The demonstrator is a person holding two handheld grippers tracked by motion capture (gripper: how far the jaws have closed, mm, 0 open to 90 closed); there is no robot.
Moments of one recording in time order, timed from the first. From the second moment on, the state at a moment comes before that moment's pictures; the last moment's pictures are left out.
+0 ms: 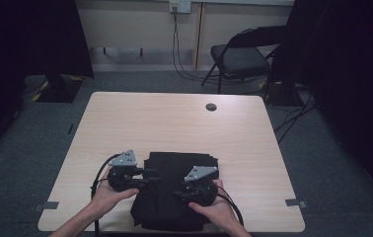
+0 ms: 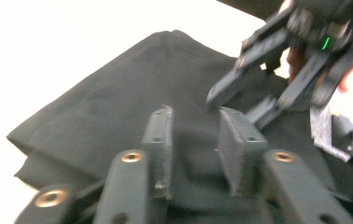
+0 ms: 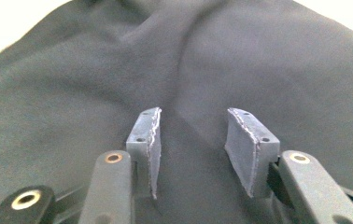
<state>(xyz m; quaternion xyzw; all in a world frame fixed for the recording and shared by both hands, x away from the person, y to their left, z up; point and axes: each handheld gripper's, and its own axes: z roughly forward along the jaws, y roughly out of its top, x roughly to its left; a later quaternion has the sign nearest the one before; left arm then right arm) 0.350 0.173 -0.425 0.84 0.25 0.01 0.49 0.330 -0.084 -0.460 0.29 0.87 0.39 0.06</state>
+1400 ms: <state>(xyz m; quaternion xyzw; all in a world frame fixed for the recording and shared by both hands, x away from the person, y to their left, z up) 0.386 0.112 -0.477 0.89 0.26 -0.04 0.38 0.477 -0.085 -0.477 0.36 0.86 0.36 0.06</state>
